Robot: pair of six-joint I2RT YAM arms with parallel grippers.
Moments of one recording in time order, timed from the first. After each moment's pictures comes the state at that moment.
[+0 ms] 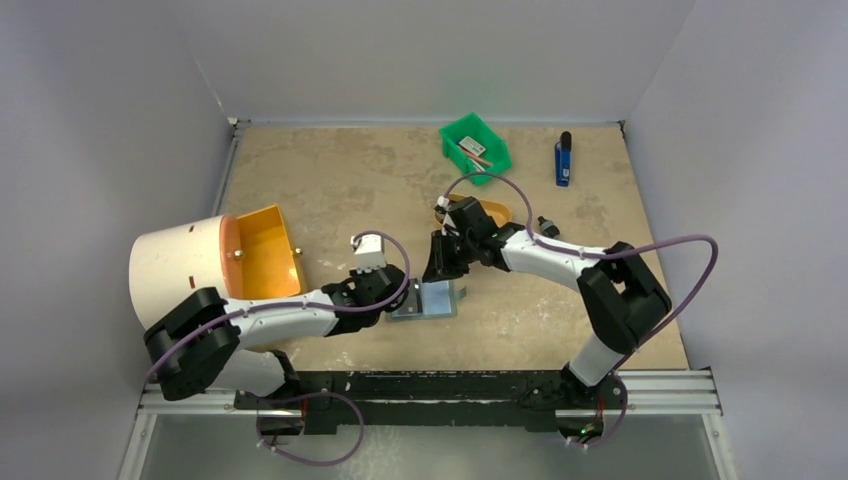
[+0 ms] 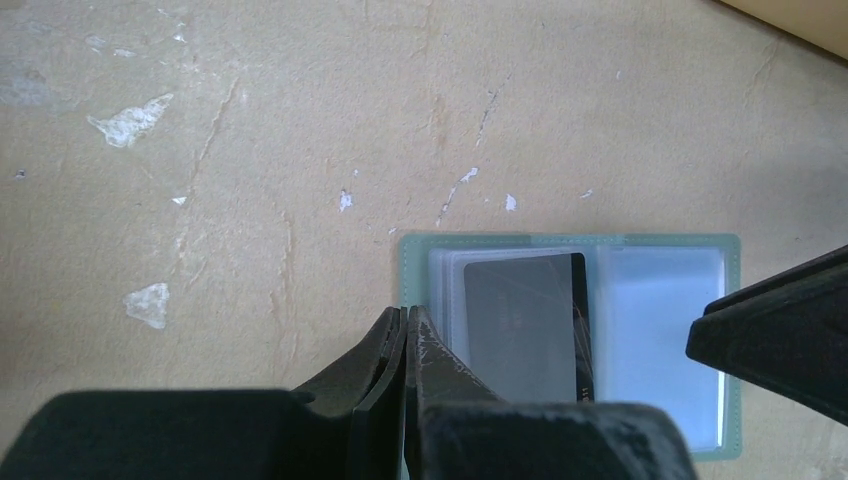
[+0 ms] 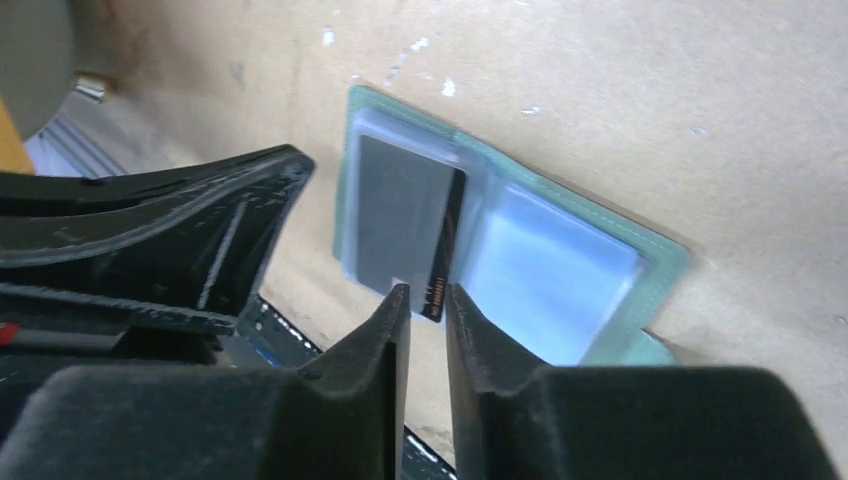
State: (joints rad) left arm -0.98 1.33 0.57 -0.14 -0.67 -0.91; right arm 0.69 1.65 0.99 -0.24 -0.37 0.64
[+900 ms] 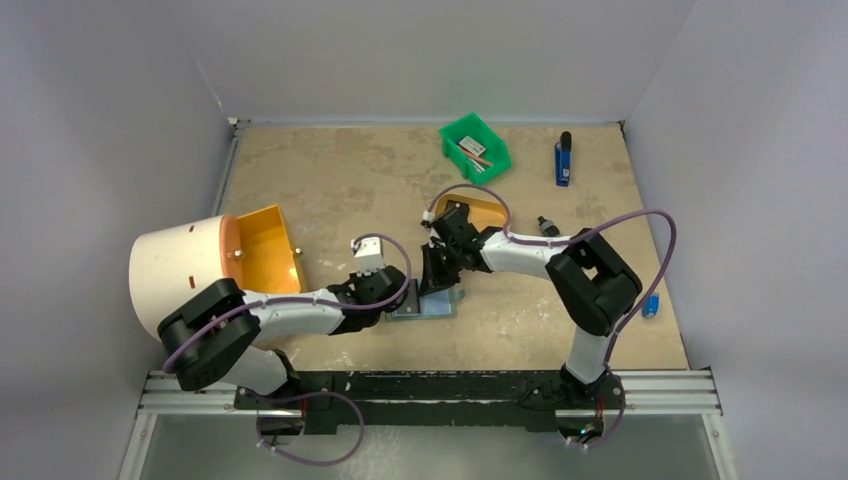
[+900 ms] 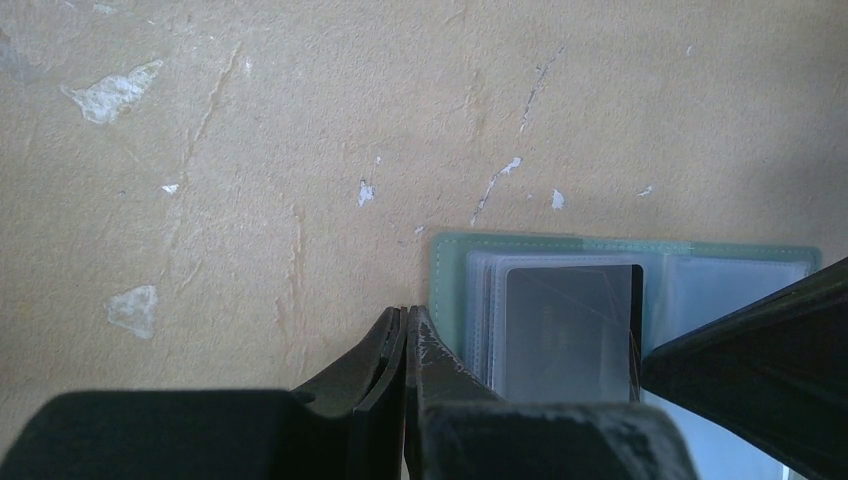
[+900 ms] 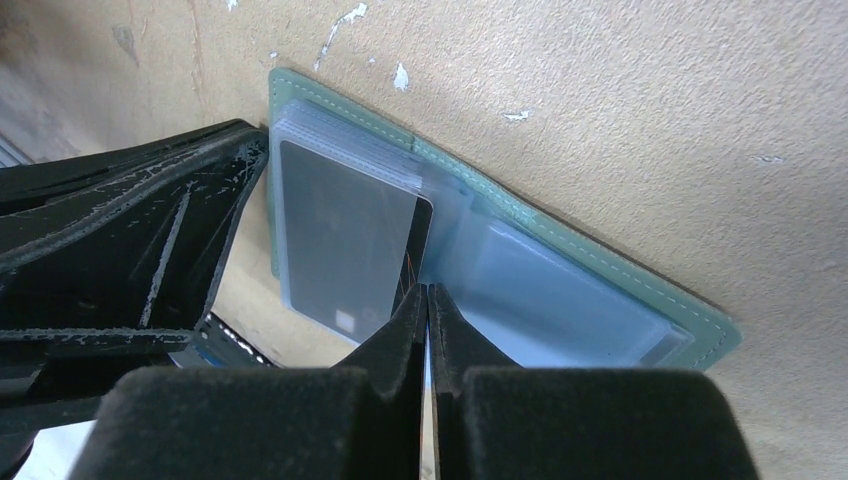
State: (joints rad) left arm -0.95 1.42 0.54 -0.07 -0.65 -0.92; right arm 0.75 1.81 1.03 -0.27 -0.33 0.61
